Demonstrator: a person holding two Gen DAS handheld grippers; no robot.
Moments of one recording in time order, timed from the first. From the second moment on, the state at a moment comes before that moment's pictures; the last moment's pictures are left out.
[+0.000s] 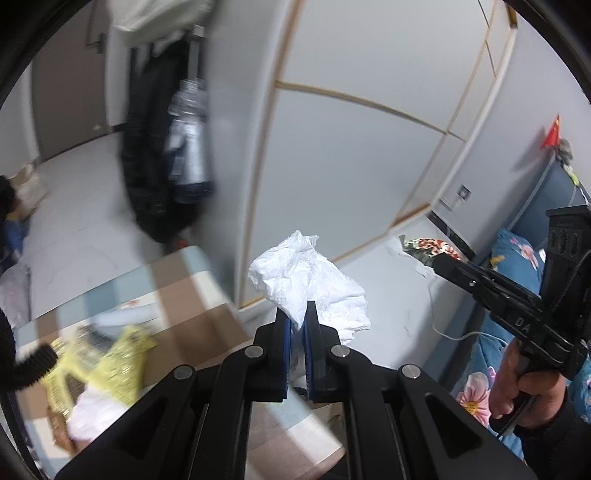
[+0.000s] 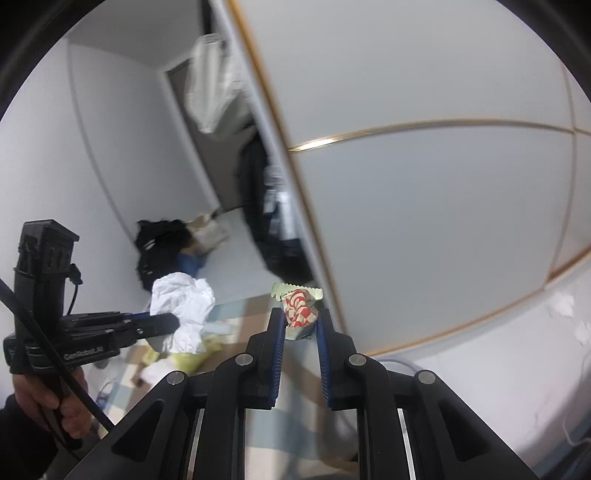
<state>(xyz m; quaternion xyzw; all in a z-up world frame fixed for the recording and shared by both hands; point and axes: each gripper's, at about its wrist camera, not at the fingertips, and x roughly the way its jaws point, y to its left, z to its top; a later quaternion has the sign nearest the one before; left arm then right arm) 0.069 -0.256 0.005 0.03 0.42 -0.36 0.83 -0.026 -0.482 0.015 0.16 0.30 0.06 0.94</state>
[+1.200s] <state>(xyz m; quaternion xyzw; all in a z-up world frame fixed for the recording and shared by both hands) 0.154 -0.426 -0.191 0.11 0.68 -0.32 0.65 0.061 -0.568 -0.248 0.28 0.50 0.06 0.82</state>
